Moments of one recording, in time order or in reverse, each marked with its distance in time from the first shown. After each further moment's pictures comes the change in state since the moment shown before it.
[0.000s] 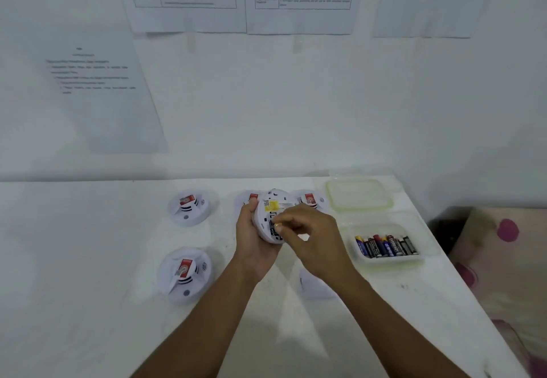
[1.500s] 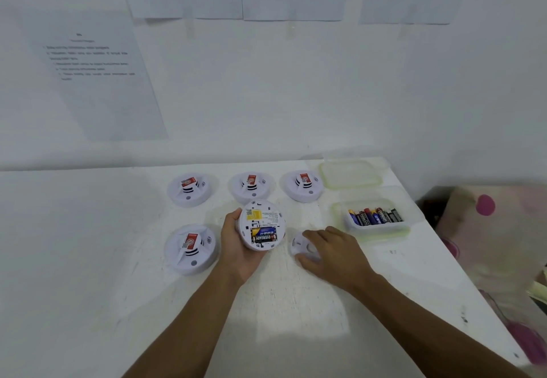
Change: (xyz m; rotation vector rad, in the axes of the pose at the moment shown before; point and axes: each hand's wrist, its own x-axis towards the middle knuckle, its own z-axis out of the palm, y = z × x) left_hand -0.041 -0.014 -0.051 -0.105 0.060 -0.084; right_hand -0.076 0.071 -0.015 -0.941 -0.086 -0.277
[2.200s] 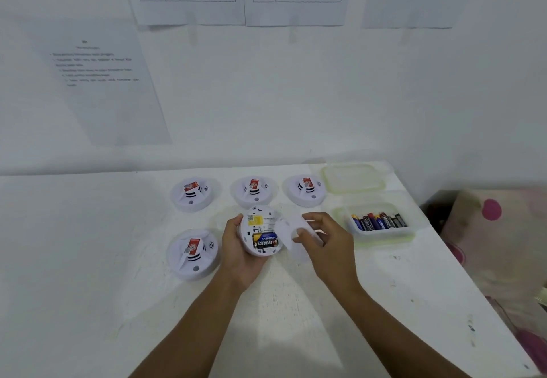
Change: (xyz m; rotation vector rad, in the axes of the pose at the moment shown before) left_hand -0.004 0.000 0.003 -0.025 0.005 0.001; right_hand 0.027 -0.047 -0.027 0.972 0.219 0.669
